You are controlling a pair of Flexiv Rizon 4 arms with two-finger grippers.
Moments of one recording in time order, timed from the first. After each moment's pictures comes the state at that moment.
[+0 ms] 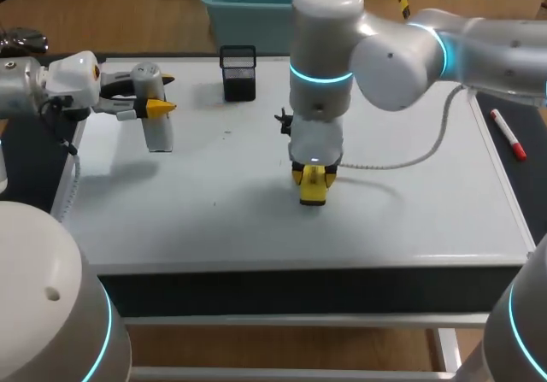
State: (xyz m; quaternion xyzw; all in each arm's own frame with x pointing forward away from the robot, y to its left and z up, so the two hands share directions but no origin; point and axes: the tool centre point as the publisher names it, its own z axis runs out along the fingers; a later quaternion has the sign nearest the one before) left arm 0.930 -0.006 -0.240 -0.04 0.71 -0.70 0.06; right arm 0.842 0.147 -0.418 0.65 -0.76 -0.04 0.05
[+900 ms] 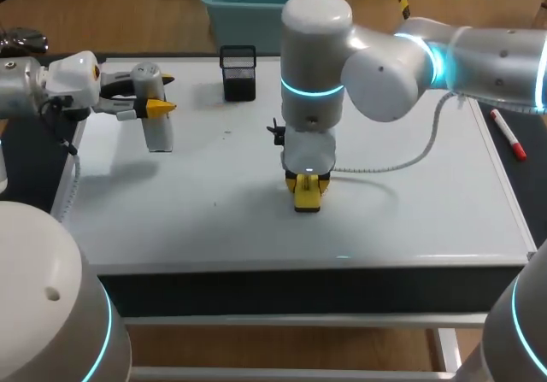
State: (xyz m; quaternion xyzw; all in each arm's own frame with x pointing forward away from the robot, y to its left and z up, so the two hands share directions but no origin) left arm 0.930 -0.006 -0.240 -0.04 0.71 -0.70 0.06; right arm 0.838 0.156 -0.432 0.67 -0.74 -0.03 0.04
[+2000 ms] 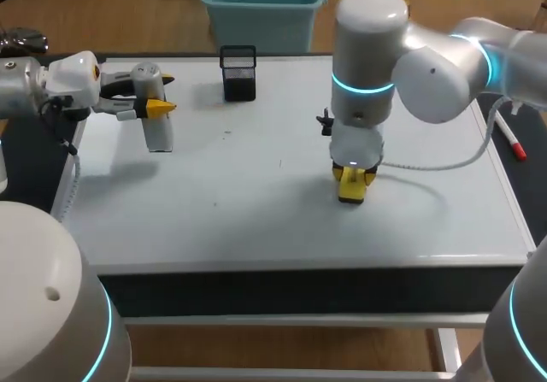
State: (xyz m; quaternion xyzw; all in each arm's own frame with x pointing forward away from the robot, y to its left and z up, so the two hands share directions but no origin) left arm 0.930 -0.006 -0.240 -0.04 0.71 -0.70 0.06; right arm 0.858 0.061 -0.425 0.61 -0.79 0.00 0.03
